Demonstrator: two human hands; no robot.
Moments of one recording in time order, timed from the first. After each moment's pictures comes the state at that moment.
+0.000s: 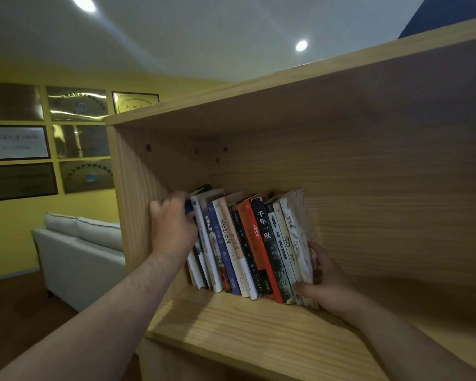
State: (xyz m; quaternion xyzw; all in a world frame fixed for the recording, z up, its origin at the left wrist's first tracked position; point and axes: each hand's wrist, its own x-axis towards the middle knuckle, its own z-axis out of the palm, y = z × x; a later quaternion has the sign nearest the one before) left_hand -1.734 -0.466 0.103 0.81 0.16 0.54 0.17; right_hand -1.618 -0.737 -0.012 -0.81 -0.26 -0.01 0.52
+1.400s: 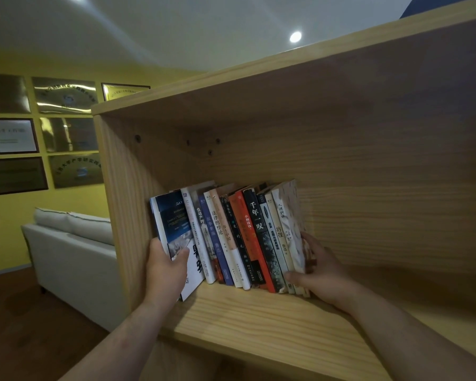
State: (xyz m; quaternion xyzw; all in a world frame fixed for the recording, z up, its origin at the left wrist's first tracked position) left_hand -1.757 -0.480 0.026 0.72 0.19 0.45 0.49; right_hand -1.634 -0.741 0.000 -0.82 -0.24 0.01 0.52
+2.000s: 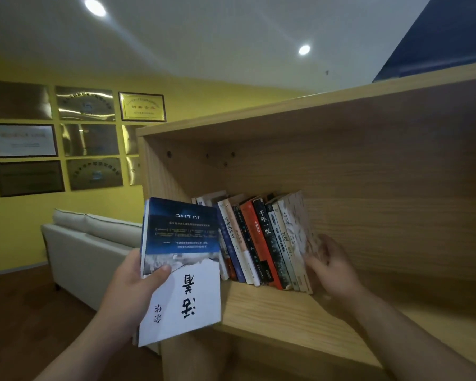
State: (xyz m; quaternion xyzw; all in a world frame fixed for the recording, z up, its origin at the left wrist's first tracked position) left_hand -1.904 -0.482 0.061 0.73 0.13 0.39 0.55; right_hand -1.706 -0.749 0.037 -0.76 -0.21 -0.07 0.61
